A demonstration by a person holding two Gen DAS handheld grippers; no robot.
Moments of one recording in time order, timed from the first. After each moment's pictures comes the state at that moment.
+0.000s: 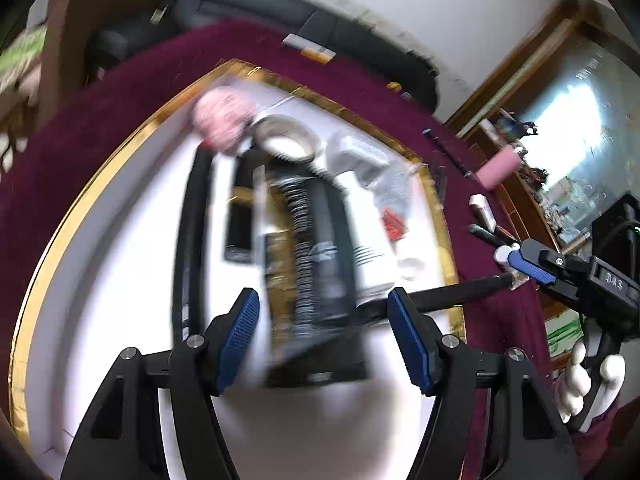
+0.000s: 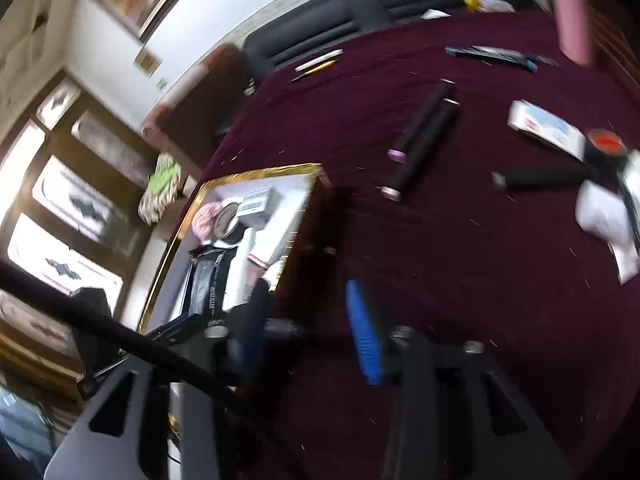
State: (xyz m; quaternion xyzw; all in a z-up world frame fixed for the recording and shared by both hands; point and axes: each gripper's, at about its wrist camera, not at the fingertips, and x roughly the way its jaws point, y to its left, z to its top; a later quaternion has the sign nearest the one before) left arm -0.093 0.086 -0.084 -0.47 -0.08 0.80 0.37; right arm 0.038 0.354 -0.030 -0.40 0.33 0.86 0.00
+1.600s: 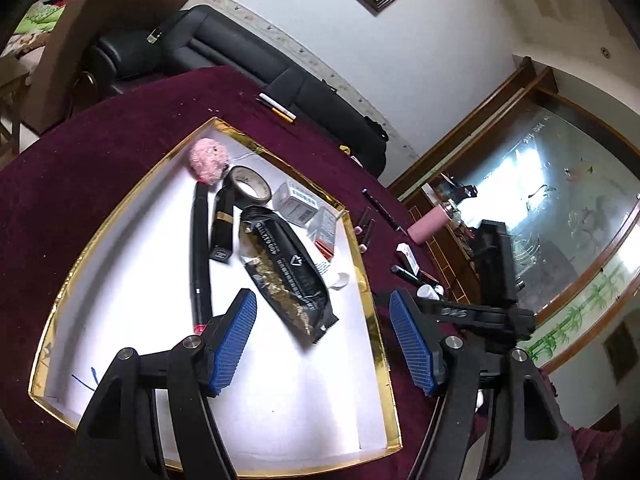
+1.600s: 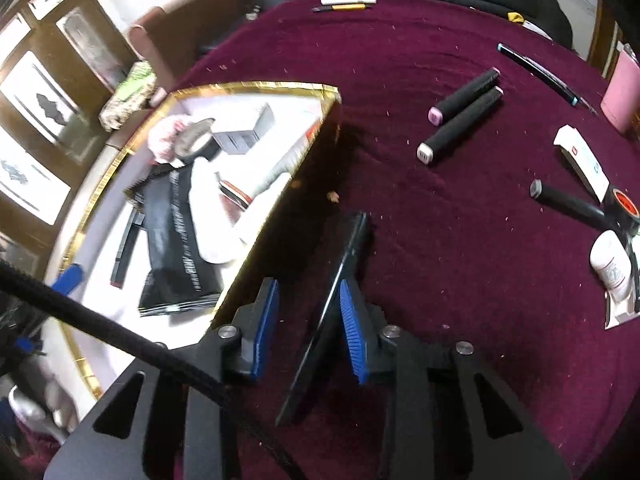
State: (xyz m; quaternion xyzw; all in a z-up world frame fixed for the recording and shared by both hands) left arm -0.054 0.016 -0.065 -0.39 -0.21 0.79 0.42; right arm -0.015 0.300 -0.056 -0.53 0.11 0.84 0.02
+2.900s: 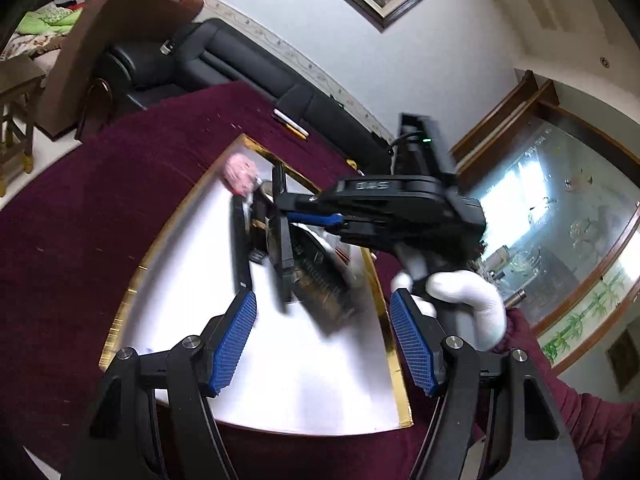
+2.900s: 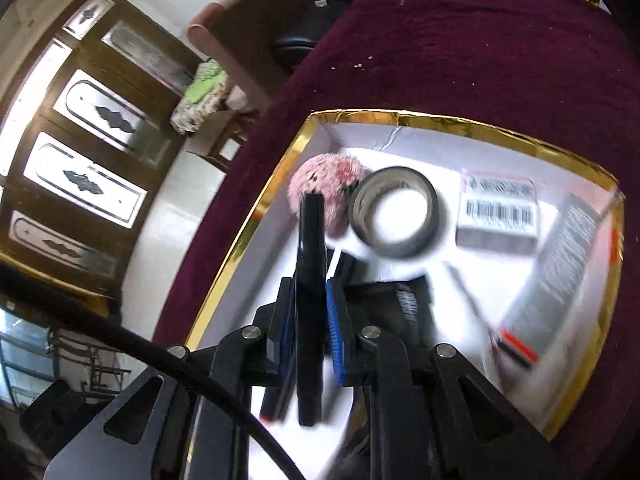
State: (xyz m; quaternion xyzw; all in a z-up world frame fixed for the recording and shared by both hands) left arm -0.045 -0.030 -0.063 -0.38 -0.23 0.81 0.40; right arm -0.112 0.232 -0.025 -0.52 0.23 0.81 -0.13
